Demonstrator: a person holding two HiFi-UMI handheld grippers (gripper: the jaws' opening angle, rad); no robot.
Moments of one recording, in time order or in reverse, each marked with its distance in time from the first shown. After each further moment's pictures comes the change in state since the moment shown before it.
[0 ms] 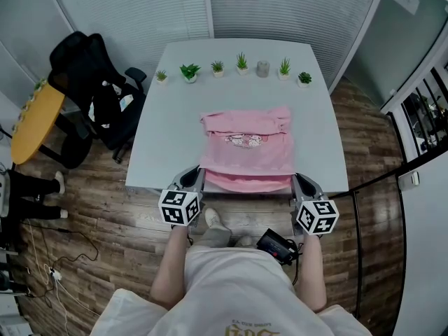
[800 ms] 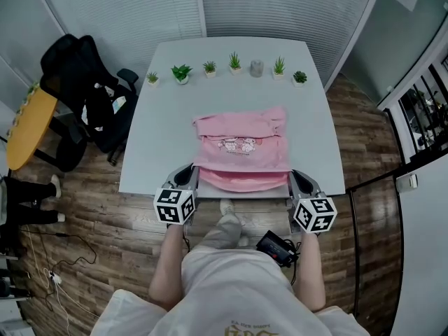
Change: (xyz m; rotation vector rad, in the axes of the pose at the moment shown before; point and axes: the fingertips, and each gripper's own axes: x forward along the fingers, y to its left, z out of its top) left arm 0.027 0.010 0.009 0.020 0.022 0.024; right arm 0.019 -0.016 0.014 0.002 -0.009 0.002
